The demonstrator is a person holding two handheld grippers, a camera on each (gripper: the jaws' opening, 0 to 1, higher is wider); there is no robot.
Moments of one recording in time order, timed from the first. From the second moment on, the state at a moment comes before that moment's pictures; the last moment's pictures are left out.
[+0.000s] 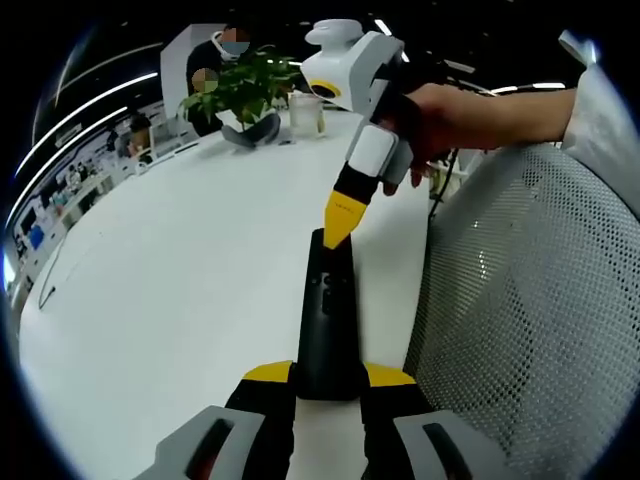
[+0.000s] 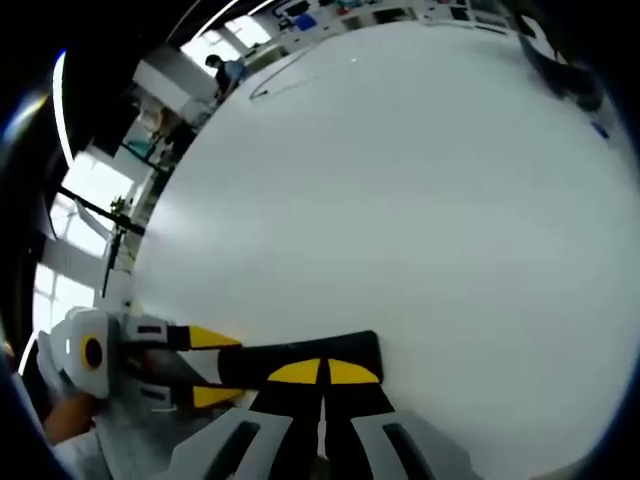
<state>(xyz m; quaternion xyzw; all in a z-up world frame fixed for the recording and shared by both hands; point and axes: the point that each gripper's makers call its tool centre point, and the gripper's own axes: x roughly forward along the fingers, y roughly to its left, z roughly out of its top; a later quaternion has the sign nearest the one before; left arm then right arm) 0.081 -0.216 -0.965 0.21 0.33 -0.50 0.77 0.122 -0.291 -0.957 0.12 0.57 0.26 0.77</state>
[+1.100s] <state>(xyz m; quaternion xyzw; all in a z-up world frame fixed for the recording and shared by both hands) 0.078 -0.220 -0.964 0.22 0.32 -0.51 0.77 0.123 -0.278 -0.952 0.21 0.57 0.26 0.75</state>
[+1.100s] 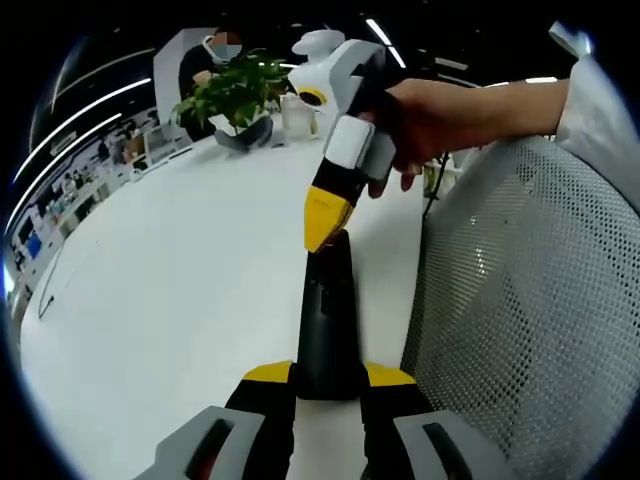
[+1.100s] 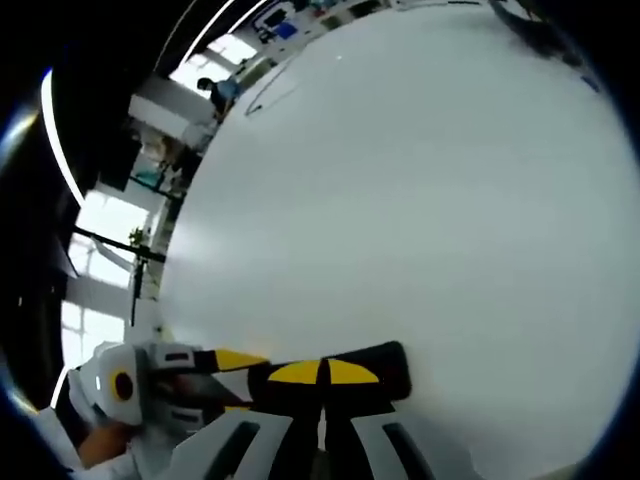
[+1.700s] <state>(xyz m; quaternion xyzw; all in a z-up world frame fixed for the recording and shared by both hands) 0.078 -0.220 -0.964 0.21 0.33 -0.51 0.77 0.121 -0.278 -0.956 0.21 0.57 0.26 0.75</state>
